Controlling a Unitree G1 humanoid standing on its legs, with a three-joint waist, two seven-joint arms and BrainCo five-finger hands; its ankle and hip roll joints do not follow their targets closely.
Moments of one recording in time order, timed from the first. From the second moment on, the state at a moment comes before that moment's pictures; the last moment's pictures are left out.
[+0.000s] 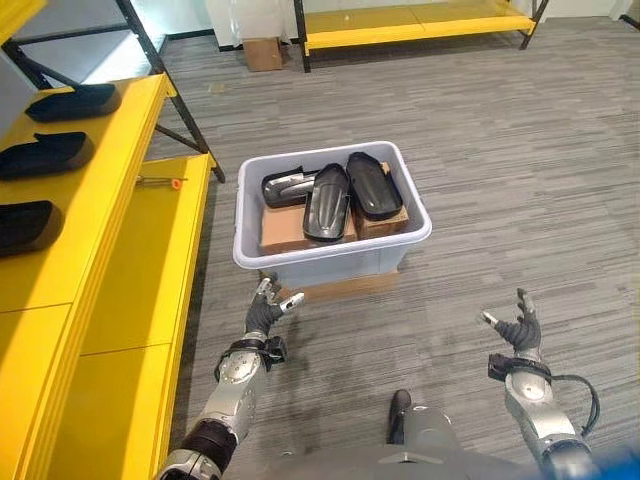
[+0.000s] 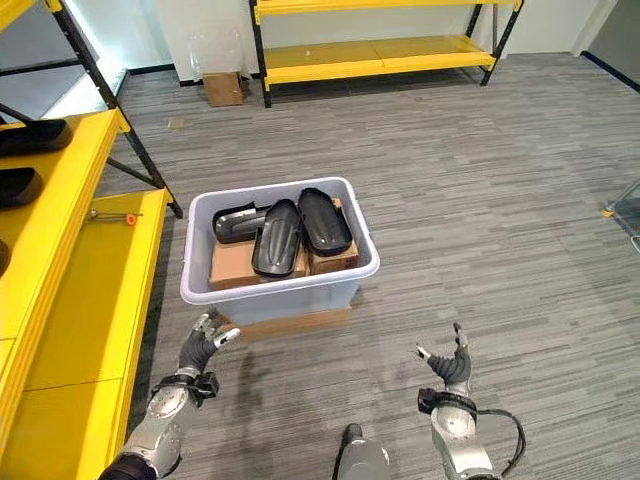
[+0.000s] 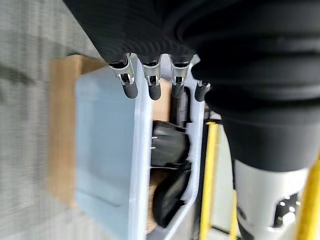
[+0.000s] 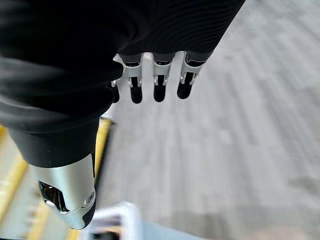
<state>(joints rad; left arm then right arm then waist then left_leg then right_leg) -0.03 0.28 -0.26 0.53 -0.55 -0.33 0.18 0.06 -0.37 0.16 0.48 0.17 -0.29 -0.53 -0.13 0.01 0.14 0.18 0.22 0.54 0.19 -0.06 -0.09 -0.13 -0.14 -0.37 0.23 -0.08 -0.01</state>
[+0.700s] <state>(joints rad) 0.04 0.39 -0.19 0.35 -0.46 -0.51 0.20 0.17 -0.34 0.17 0.41 0.17 -0.37 -0.51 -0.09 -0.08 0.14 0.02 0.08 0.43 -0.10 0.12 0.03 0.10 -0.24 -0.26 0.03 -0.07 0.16</state>
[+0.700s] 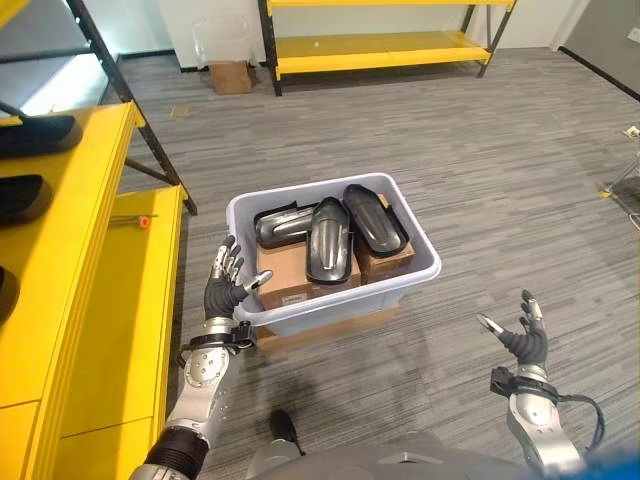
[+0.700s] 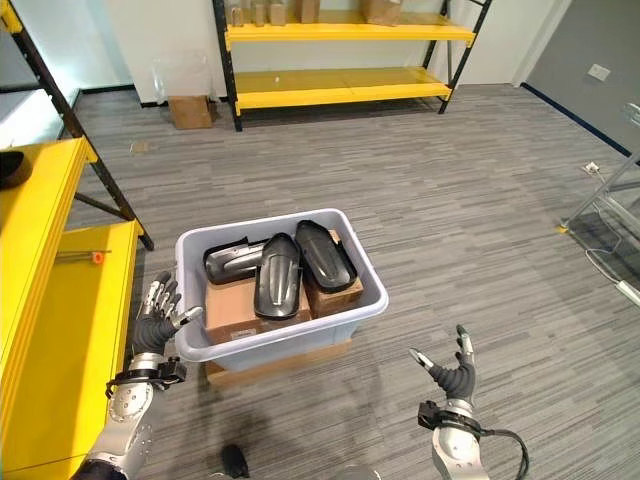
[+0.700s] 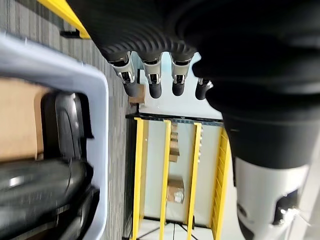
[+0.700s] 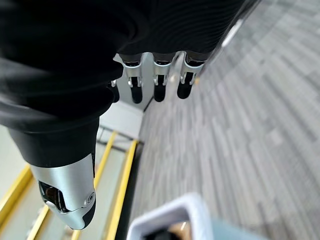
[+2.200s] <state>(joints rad) 0.09 0.34 -0.20 0.27 -0.58 -0.39 0.04 -0.05 -0.52 0.34 0.36 0.07 -0.32 -0.15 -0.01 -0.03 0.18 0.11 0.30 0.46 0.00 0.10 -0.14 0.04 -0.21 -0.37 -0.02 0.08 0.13</state>
